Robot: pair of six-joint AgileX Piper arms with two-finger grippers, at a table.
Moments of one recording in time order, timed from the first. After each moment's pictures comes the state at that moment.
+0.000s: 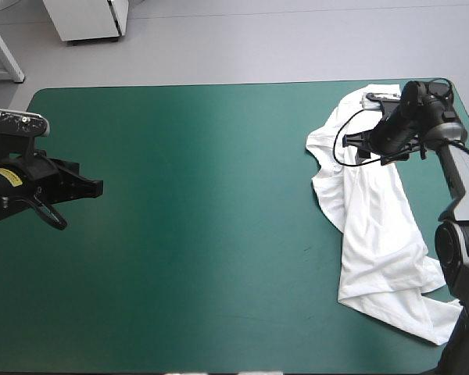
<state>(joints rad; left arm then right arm) -0.12 1.03 -1.39 -0.05 1.12 0.09 0.01 1.93 -1.78 0.13 1.18 -0.03</state>
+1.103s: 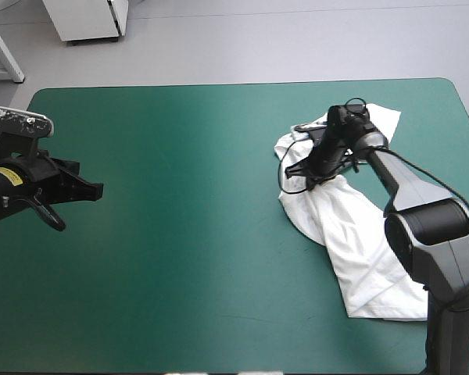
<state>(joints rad) -0.12 1.04 -1.39 -0.05 1.12 0.16 0.29 2.13 -1.81 0.18 1.18 -0.13</state>
